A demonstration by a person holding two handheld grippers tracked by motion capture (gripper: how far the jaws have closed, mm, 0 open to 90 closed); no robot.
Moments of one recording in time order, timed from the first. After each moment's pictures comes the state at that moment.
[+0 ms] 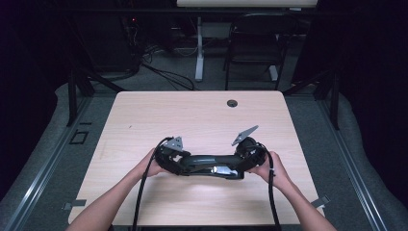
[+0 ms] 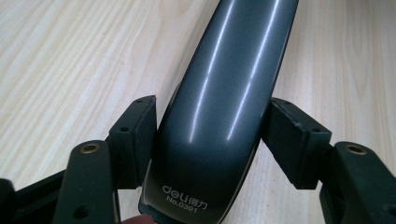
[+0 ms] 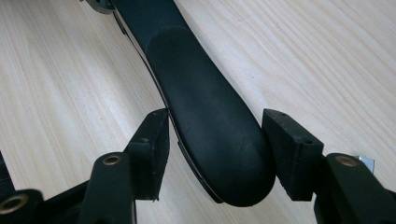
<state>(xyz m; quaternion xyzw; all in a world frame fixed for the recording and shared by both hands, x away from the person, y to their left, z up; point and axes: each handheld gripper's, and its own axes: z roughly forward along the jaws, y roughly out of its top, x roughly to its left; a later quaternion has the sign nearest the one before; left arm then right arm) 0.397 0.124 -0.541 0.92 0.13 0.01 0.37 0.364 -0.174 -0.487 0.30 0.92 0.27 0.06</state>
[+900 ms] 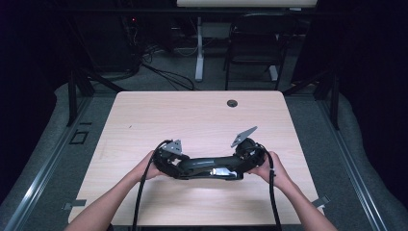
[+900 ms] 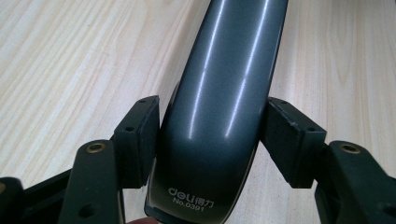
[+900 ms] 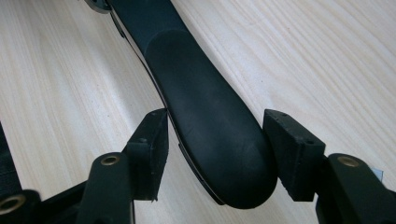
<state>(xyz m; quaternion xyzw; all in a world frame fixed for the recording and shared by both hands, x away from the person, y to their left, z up) 0.387 0.126 -0.539 0.92 0.12 0.01 0.36 0.363 -0.172 -0.488 0.27 0.92 0.27 0.06</state>
